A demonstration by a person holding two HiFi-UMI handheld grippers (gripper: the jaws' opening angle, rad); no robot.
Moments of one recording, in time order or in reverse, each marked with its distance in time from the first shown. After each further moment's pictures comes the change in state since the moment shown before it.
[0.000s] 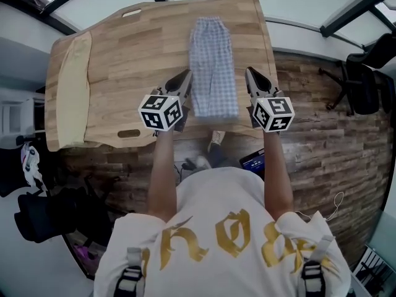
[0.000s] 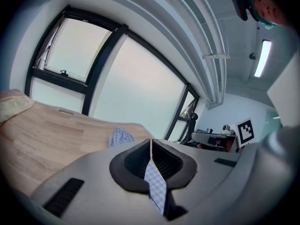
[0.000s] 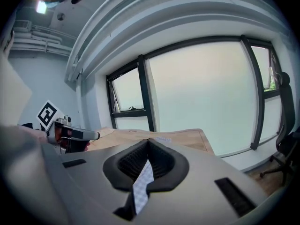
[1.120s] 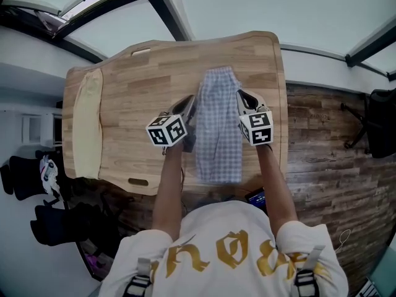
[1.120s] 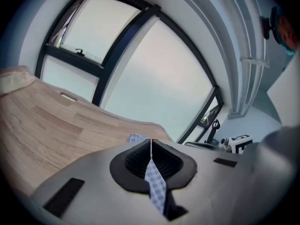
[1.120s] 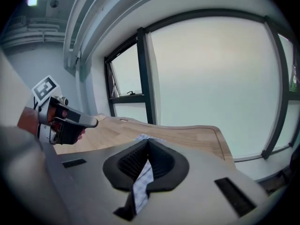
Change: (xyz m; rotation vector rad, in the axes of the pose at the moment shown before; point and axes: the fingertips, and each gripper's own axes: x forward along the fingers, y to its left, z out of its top) left arm 0.163 0.122 0.029 -0.237 0.069 0.154; right arm 0.217 -0.088 -0.028 -0.084 0.168 0.091
